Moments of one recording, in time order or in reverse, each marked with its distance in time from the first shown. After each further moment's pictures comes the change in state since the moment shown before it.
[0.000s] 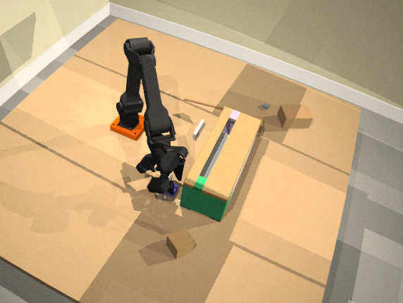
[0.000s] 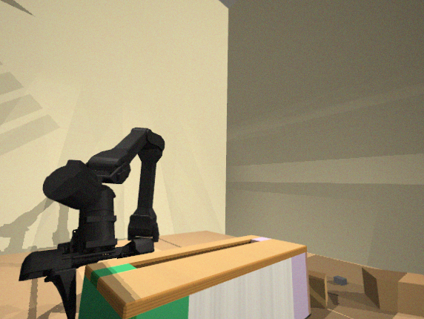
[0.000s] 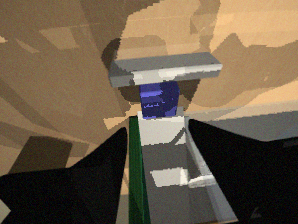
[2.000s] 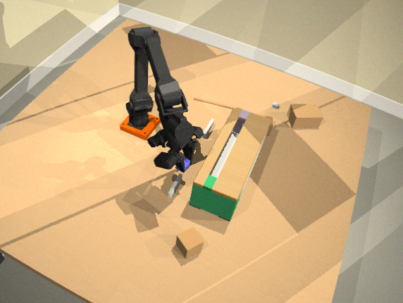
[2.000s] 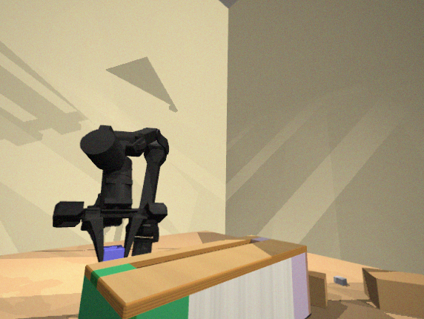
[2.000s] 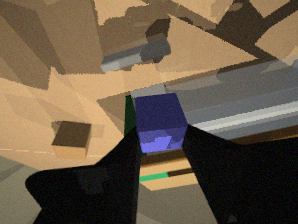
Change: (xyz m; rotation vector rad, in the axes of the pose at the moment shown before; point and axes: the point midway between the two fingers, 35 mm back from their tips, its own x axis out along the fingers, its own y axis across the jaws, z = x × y) arm -0.067 -0.023 -0.016 0.170 0.005 0.081
